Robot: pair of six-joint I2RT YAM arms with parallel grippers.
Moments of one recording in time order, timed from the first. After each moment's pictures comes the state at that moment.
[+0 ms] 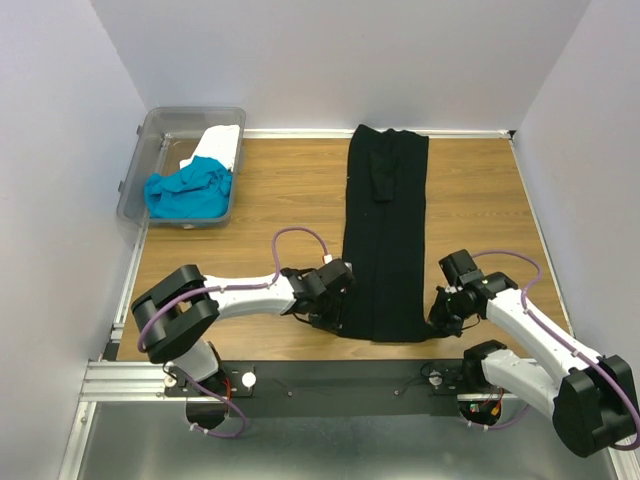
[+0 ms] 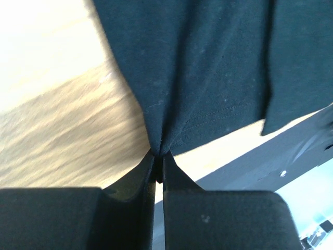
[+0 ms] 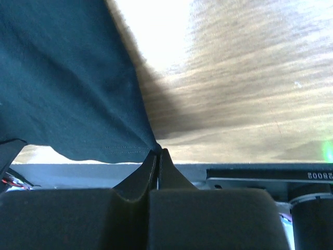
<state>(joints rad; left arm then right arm) -1.05 1.58 0.81 -0.36 0.13 -0.83 0.35 0.97 0.48 -0.90 -0.20 0.81</state>
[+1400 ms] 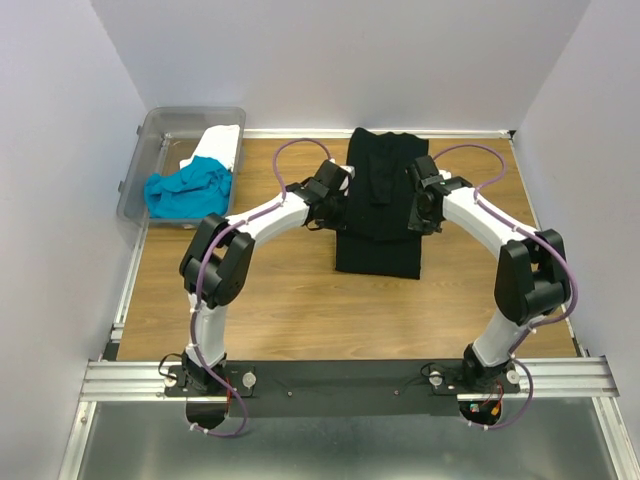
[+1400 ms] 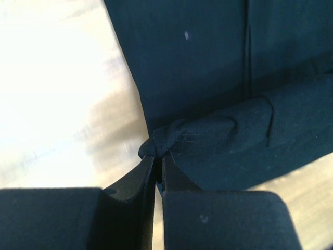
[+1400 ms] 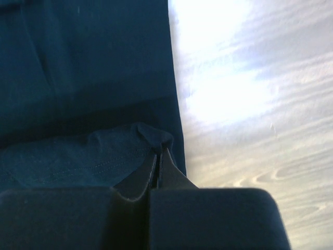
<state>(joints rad) -0.64 1.97 1.49 -0.44 0.08 -0.38 0.34 1.71 1.28 -0.77 0.29 0.56</state>
